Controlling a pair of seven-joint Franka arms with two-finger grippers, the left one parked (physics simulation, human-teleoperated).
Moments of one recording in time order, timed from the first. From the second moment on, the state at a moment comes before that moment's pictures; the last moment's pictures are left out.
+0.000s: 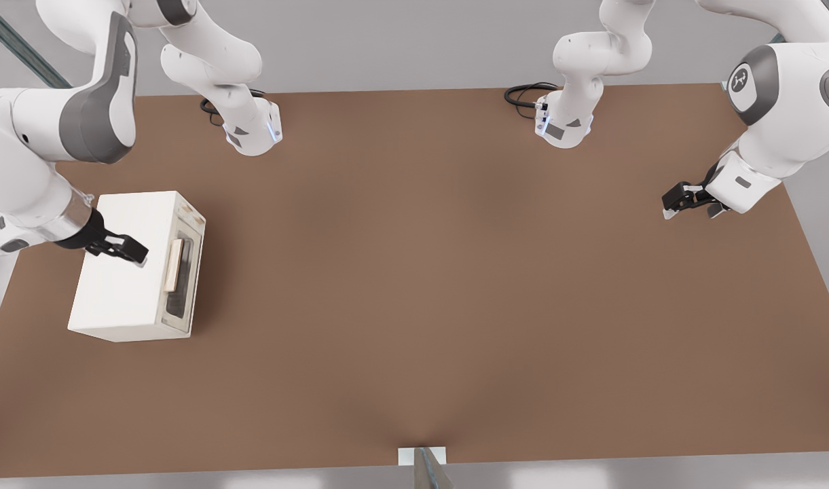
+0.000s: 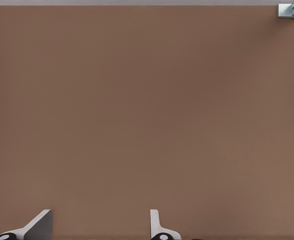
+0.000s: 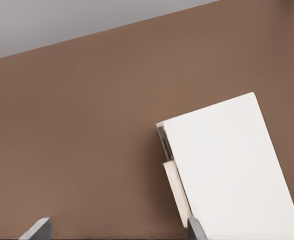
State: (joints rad) arm 0.00 0.17 0.00 -1.36 -0.04 1.56 0.26
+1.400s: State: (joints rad) arm -0.05 0.27 0.23 -1.96 -0.75 1.81 0.56
